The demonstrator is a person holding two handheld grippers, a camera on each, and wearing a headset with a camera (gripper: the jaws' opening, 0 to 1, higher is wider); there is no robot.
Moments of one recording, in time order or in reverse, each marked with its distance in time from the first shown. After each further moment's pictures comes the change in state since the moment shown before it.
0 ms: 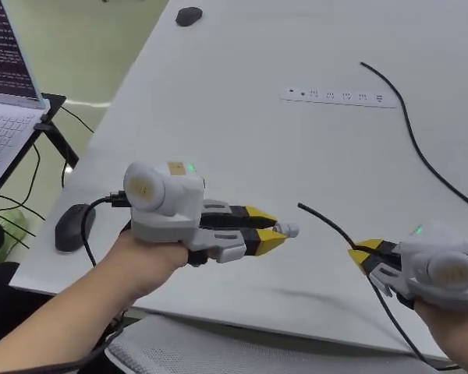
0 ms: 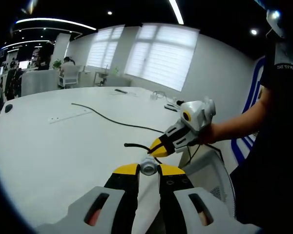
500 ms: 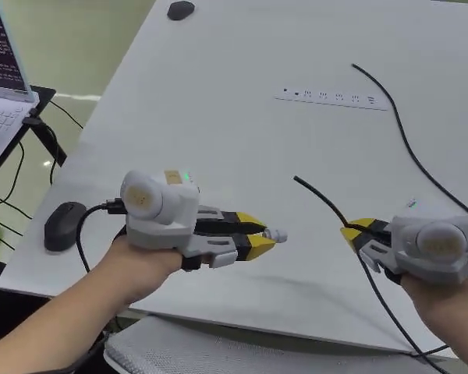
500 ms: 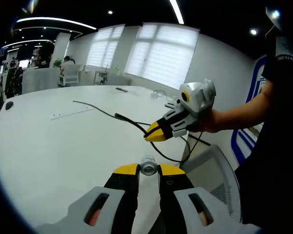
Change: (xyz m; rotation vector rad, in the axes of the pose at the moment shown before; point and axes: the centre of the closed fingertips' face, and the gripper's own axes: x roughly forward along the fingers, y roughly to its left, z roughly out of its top) left arm -0.009 0.016 -0.015 0.002 -0.001 -0.006; right arm 0.011 -0.012 0.041 0.027 0.011 -0.071
